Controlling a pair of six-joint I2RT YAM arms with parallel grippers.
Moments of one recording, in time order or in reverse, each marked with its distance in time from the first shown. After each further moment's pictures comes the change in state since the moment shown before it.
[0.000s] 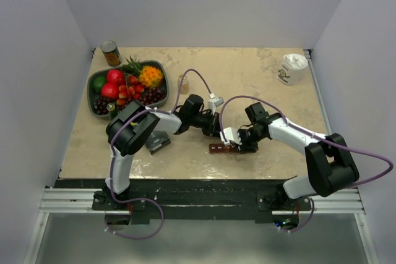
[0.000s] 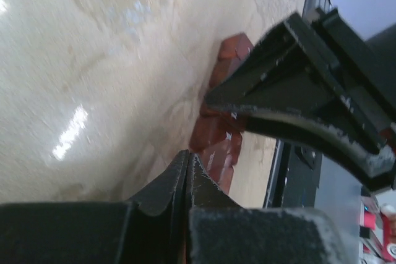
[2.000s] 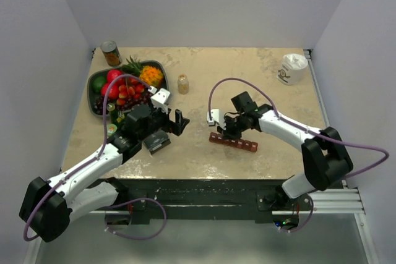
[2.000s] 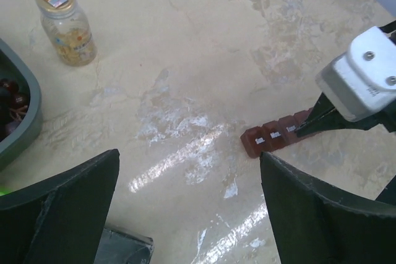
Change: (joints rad) left arm 0.114 -1.054 -0.475 -0.294 -0.673 0.312; right arm 0.120 0.051 0.186 0.084 -0.074 0.447
